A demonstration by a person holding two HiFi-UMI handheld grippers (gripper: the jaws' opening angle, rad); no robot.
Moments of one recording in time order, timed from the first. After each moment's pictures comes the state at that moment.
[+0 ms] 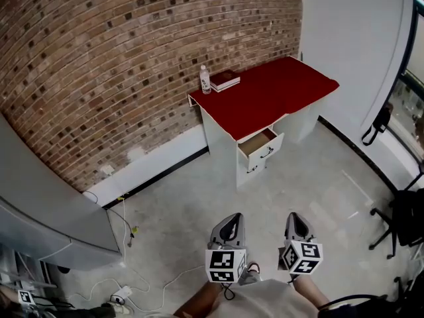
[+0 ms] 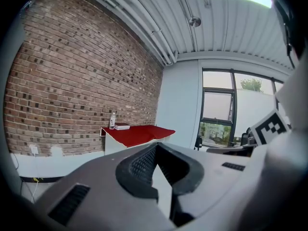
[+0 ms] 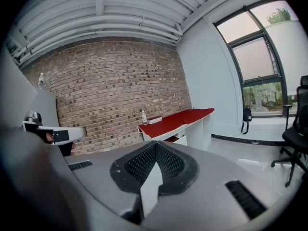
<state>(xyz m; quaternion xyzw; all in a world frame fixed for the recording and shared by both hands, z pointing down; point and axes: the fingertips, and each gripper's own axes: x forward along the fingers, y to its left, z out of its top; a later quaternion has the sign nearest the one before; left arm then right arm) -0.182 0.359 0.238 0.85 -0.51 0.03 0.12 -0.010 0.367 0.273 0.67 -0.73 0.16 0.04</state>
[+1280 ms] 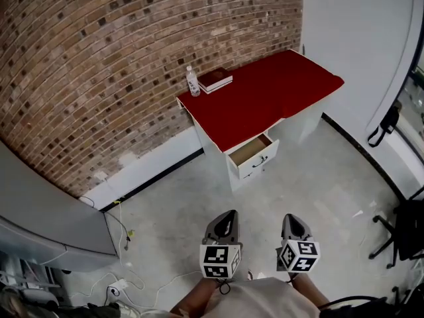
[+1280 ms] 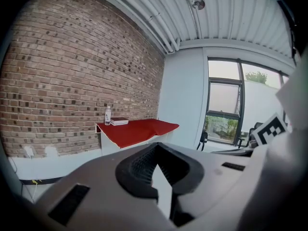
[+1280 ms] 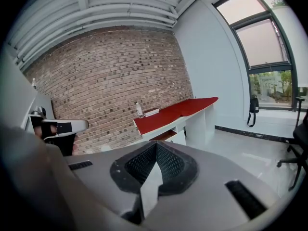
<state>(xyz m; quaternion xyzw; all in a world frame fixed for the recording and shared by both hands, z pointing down) -0.100 0.236 0.262 0.84 -0.52 0.07 0.13 0.072 0.252 0.319 0.64 -0.74 0.22 0.07</state>
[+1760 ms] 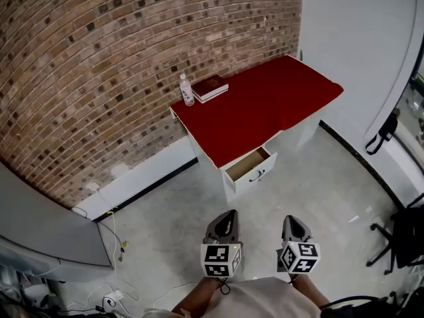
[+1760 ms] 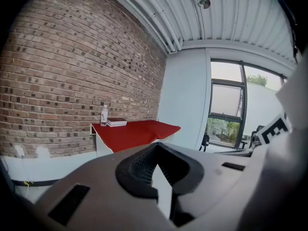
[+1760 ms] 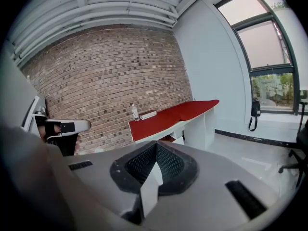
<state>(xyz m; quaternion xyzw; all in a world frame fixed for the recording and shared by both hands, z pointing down) -0.092 0.147 0.272 0.85 -0.51 0.06 0.14 0.083 0.173 0.324 0.65 -0.73 0.21 0.06</state>
